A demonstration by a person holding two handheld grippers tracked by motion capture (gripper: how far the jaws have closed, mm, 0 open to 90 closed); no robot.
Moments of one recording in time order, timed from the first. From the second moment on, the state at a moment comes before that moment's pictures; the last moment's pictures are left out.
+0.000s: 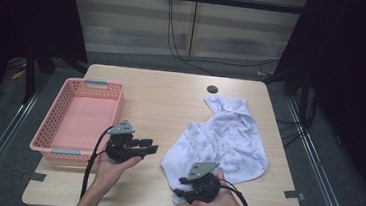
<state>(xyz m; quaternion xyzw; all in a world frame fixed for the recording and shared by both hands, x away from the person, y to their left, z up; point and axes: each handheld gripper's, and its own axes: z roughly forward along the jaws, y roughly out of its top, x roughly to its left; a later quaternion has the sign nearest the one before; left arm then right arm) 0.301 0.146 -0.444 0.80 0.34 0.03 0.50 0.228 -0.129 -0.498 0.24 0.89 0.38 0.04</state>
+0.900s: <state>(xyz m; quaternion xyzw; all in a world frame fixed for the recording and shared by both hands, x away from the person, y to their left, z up) 0.328 0.074 -0.485 0.83 0.29 -0.04 0.48 0.315 -0.275 -0.451 0.41 0.76 0.49 0.09</state>
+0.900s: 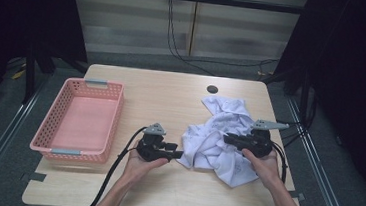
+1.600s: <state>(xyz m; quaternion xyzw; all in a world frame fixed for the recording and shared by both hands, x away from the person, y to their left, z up) 0.322 0.042 -0.508 0.87 0.24 -0.02 0.43 0.298 -0.300 -0.476 0.43 0.78 0.45 0.08</state>
